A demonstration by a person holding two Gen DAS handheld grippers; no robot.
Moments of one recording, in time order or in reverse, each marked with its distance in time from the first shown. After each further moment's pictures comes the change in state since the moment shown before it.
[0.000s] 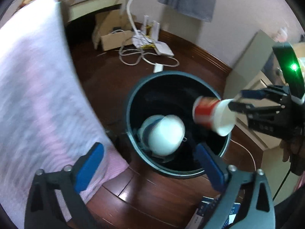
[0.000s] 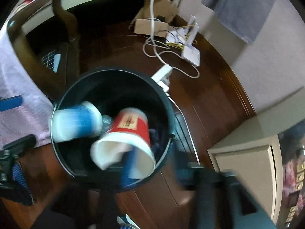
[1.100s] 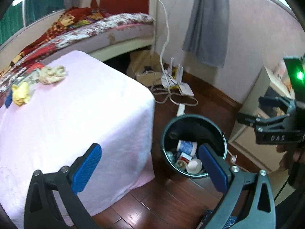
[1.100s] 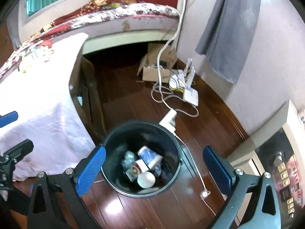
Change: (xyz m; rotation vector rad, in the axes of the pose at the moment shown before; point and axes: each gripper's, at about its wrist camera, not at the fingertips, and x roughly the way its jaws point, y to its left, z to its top) left arm -0.151 0.034 -0.013 -0.085 -0.279 0.148; right arm -0.152 0.039 0.011 0.038 -0.299 0.045
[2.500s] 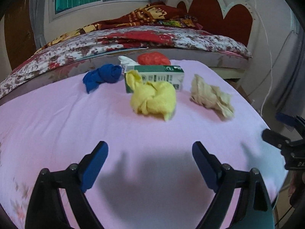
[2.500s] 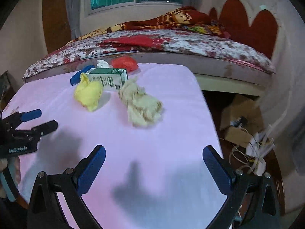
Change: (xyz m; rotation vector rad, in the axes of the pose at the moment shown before) left arm 0.020 0.305 0.034 -0.360 -0.059 0.334; right arm 0.079 0.303 0.195 -0.308 -0.154 0.378
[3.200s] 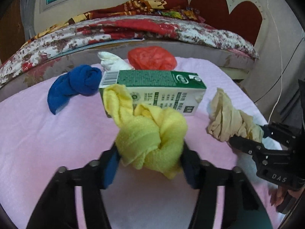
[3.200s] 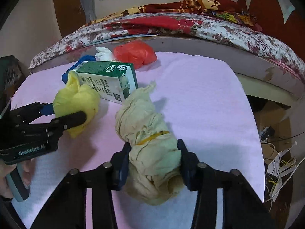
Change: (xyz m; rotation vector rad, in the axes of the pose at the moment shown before) left arm 0.081 0.001 0.048 -0.029 0.060 -0.065; right arm 0.124 0.011 0.060 -0.072 0.109 0.153
